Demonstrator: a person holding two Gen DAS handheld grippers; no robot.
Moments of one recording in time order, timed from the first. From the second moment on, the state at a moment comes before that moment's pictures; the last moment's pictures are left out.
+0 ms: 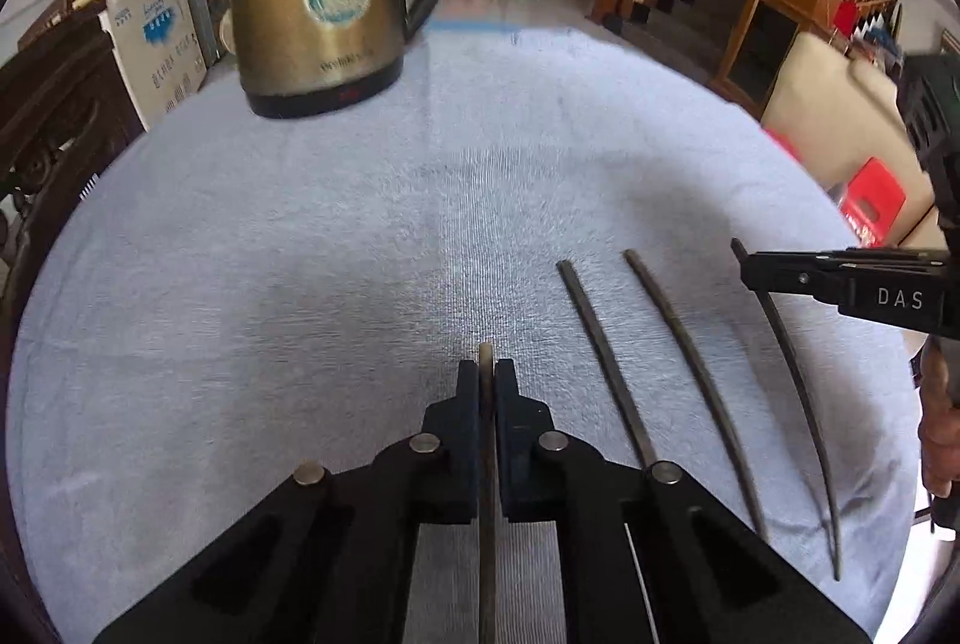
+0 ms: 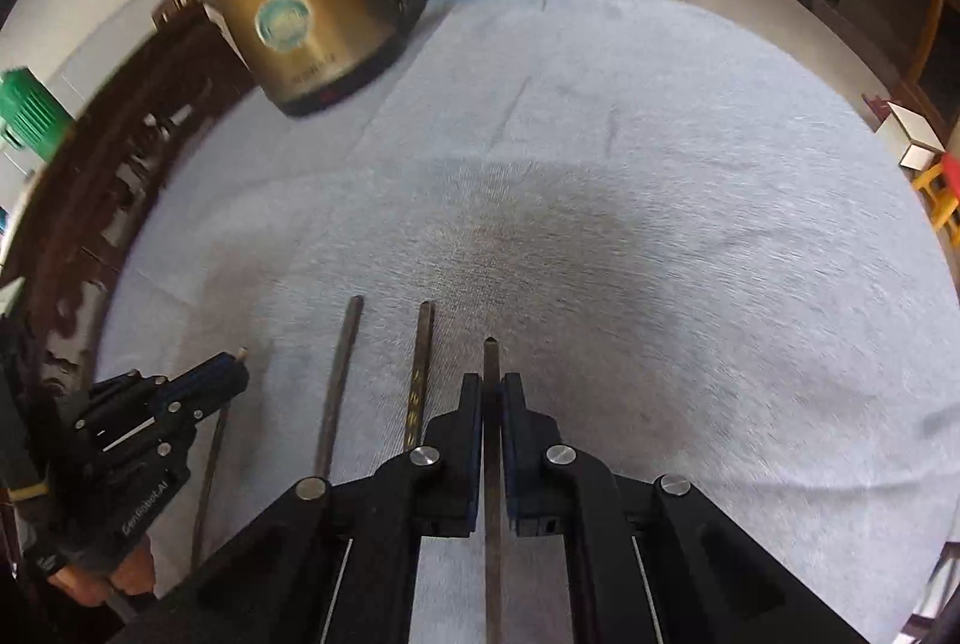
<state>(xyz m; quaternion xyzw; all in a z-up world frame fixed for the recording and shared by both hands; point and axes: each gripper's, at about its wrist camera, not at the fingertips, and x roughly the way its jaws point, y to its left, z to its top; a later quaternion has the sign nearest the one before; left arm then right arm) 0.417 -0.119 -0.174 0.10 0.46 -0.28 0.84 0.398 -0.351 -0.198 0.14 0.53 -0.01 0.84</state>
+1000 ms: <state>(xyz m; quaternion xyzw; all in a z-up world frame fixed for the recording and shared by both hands) 0.216 0.001 0.010 0.00 0.21 -0.24 0.95 0.139 -0.315 -0.015 0.14 0.17 -0.05 0.97</state>
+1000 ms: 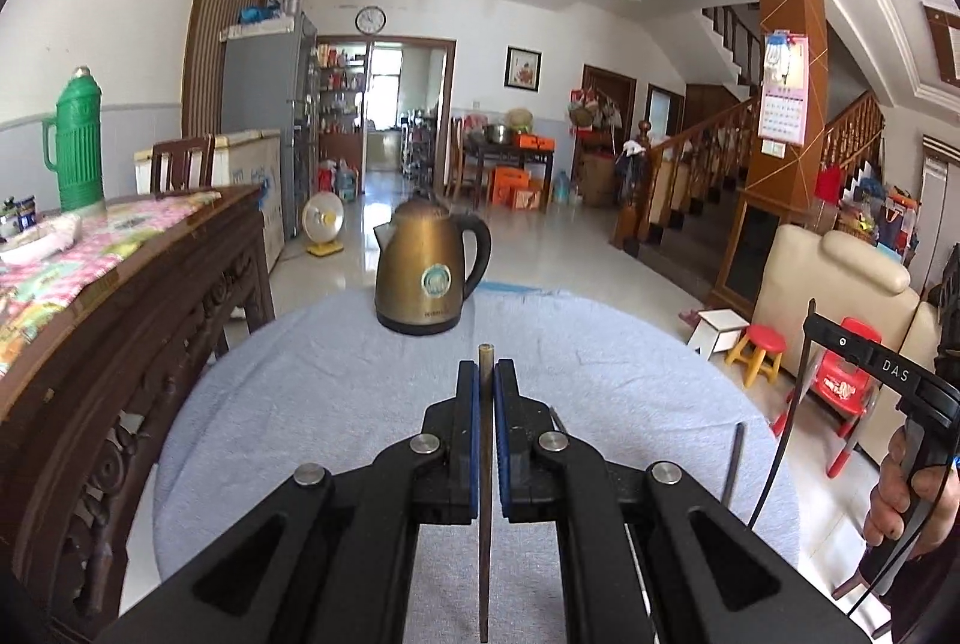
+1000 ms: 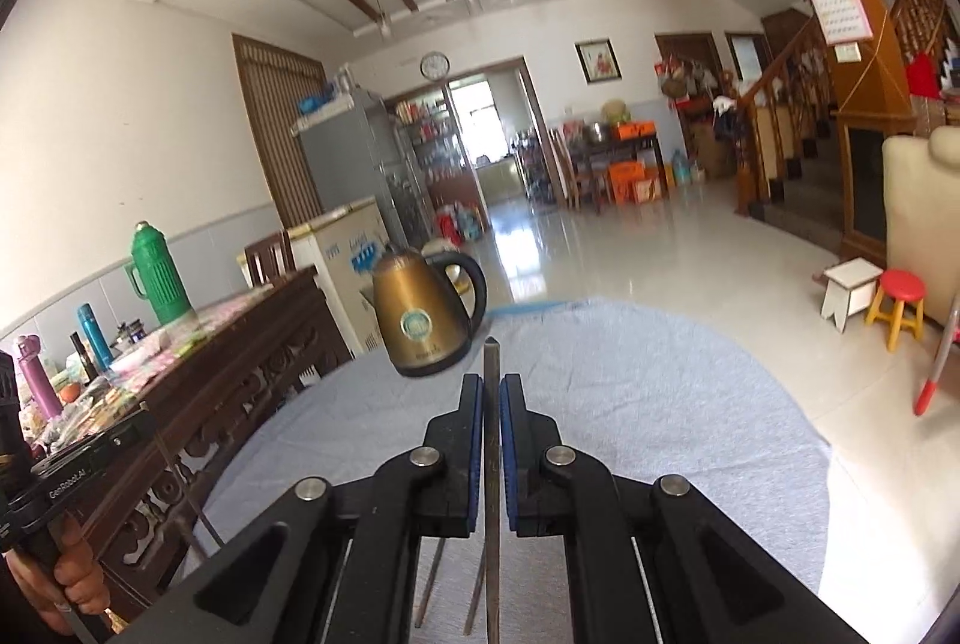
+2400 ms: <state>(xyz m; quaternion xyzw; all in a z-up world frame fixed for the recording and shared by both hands) 0.110 -0.033 -0.001 -0.02 0.24 -0.26 0.93 0.050 -0.287 -0.045 0.23 0.17 0.01 0.96</state>
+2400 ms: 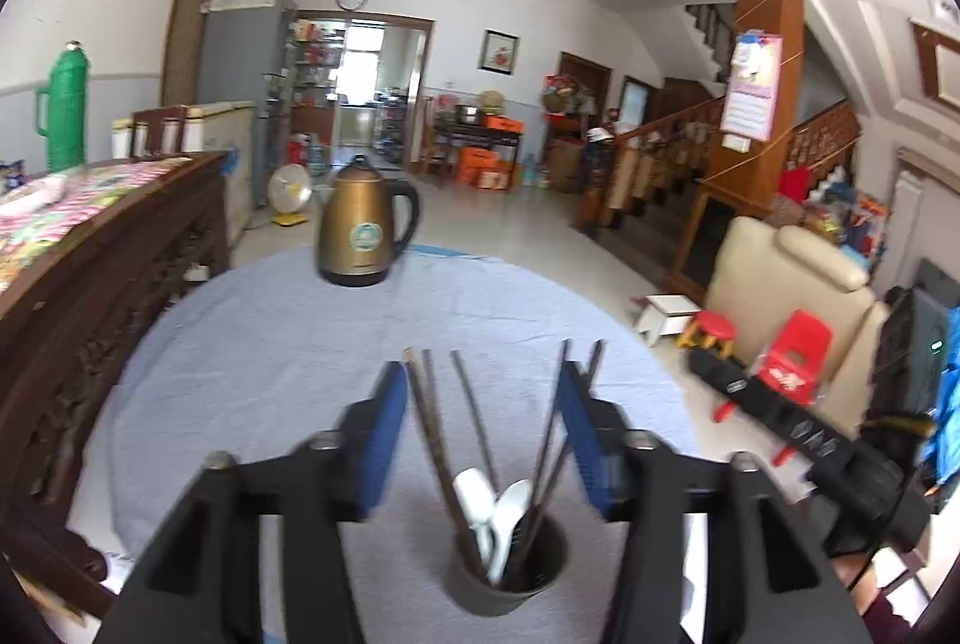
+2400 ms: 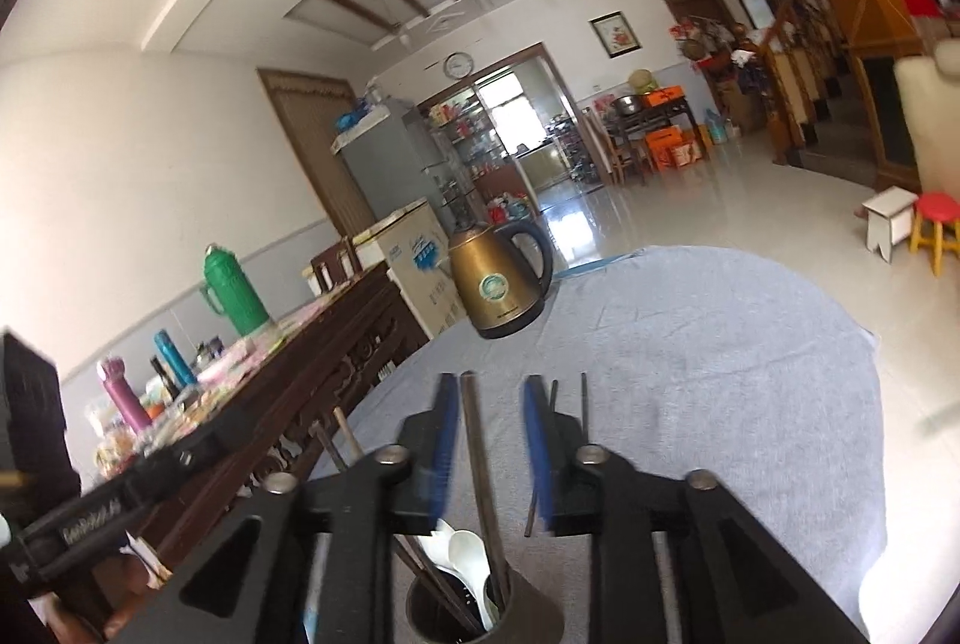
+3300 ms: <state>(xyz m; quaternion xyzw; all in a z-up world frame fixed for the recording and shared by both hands) 0.035 -0.027 0.006 0.12 0.21 -0.07 0.97 -0.018 -0.254 -0.040 0.18 0.18 0.00 0.97</state>
